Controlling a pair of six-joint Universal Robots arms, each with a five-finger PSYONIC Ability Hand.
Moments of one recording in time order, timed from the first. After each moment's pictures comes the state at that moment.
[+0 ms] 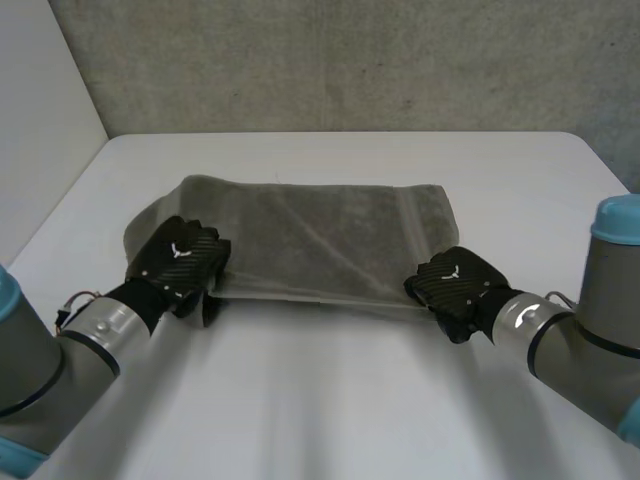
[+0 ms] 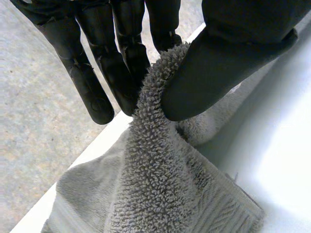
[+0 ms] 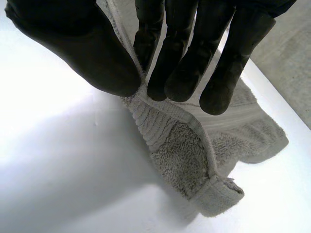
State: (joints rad) left arm 4.49 -1.78 -2.00 3.64 -1.13 3.65; right arm 1.92 -1.23 1.69 0.05 1.22 2.47; left_hand 1.15 1.21 1.21 1.22 1.03; right_hand 1.33 1.33 1.34 1.34 1.16
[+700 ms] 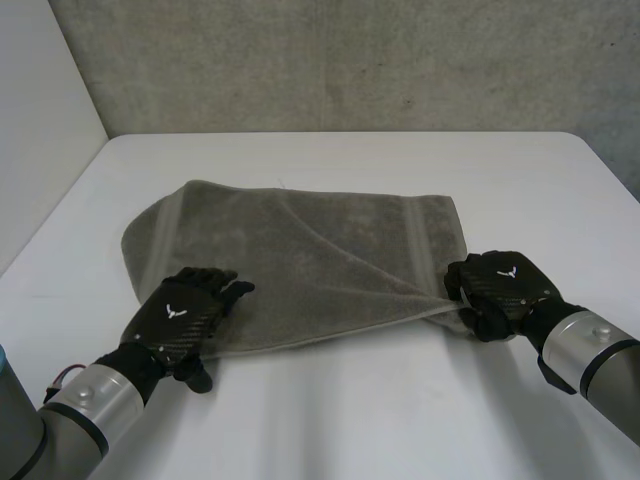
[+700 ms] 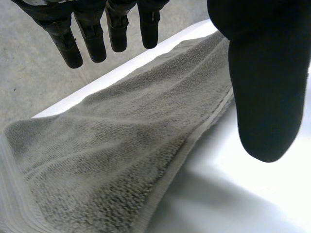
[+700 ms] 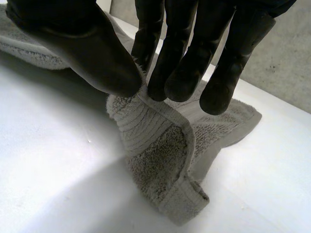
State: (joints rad) left arm 4.47 -1.65 -2.22 3.57 -1.17 3.46; right arm 1.73 -1.39 1.95 -0.18 1.11 2.84; left_hand 0.20 0.19 0.20 0.20 0.03; right_hand 1.33 1.33 1.34 1.34 1.17
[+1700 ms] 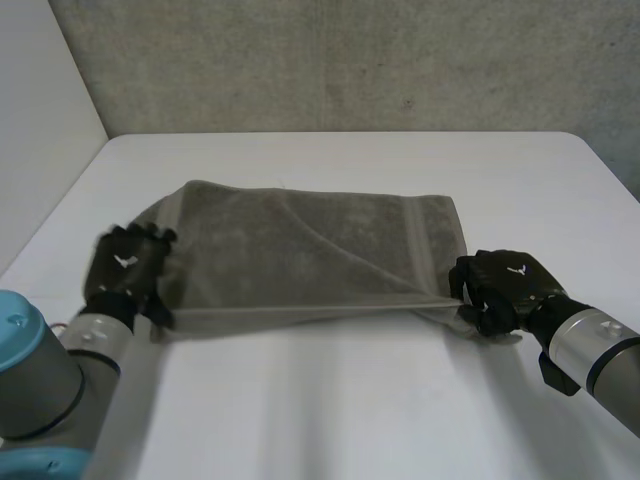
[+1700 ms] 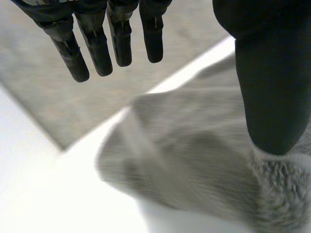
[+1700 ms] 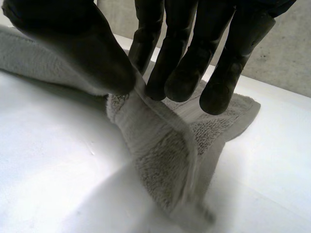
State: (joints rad) left arm 4.48 -1.87 -2.07 3.86 -1.58 3.46; right arm 1.71 -1.39 1.96 -0.18 1.10 2.97; left_hand 0.35 0.35 0.35 0.35 0.17; right_hand 1.33 1.34 1.34 1.34 1.17
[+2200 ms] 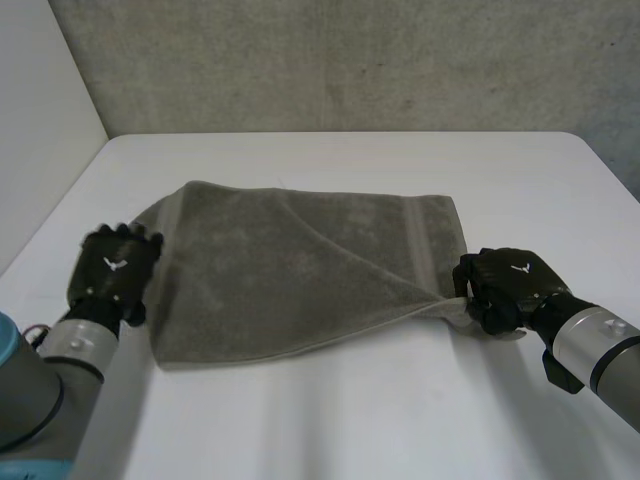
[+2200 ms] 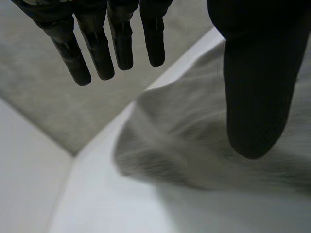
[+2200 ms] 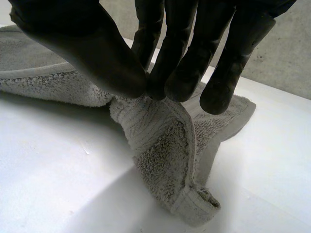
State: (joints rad) left arm 4.53 -1.79 -2.16 3.84 -1.47 3.60; right arm 1.69 -1.40 1.96 -0.18 1.10 2.96; left_hand 0.38 0.38 0.38 0.38 0.20; right_hand 1.34 1.35 1.34 1.34 1.18
